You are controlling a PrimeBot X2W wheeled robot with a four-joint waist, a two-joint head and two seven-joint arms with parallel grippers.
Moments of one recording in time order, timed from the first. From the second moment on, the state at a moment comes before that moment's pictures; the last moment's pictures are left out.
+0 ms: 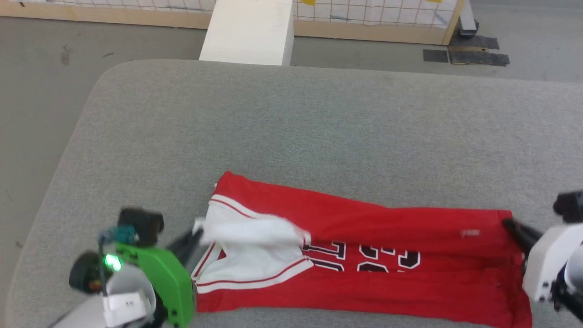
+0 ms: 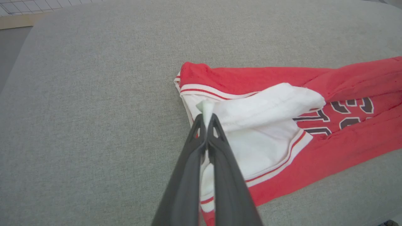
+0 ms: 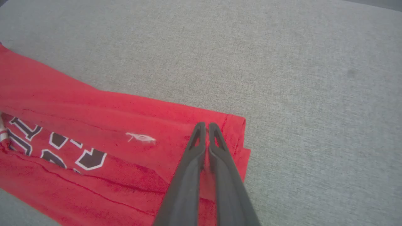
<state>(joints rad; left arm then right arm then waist) -0.24 0.75 -0.71 -0.19 -0.87 0.25 0.20 -0.12 -0.53 0.11 0.16 0.59 0.13 0.40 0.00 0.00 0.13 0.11</state>
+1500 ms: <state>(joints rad) -0.19 0.51 -0.57 0.06 -0.74 0.21 -0.25 0.03 -0.37 -0.11 0.03 0.51 0.13 0.67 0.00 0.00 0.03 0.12</state>
